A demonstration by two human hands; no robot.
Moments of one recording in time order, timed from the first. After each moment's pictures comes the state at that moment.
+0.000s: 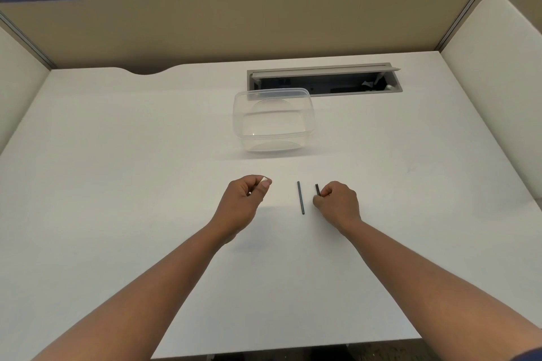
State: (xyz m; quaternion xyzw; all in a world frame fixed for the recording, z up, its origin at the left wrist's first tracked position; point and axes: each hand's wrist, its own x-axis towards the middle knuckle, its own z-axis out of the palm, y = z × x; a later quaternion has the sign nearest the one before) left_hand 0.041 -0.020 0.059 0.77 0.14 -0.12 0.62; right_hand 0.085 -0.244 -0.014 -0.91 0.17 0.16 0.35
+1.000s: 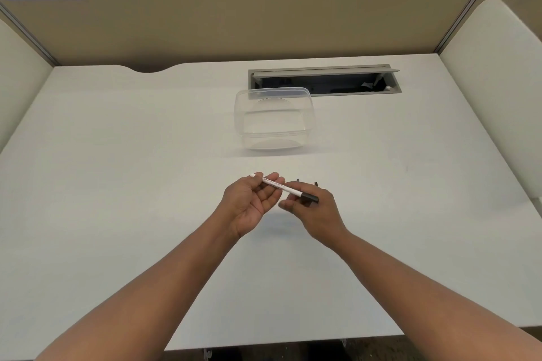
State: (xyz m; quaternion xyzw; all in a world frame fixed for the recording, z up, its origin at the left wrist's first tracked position) left_hand 0.048 -0.037 0.070 0.34 0.34 -0.16 0.86; right_hand 0.039 -0.206 0.028 -0.77 -0.02 0.10 0.63
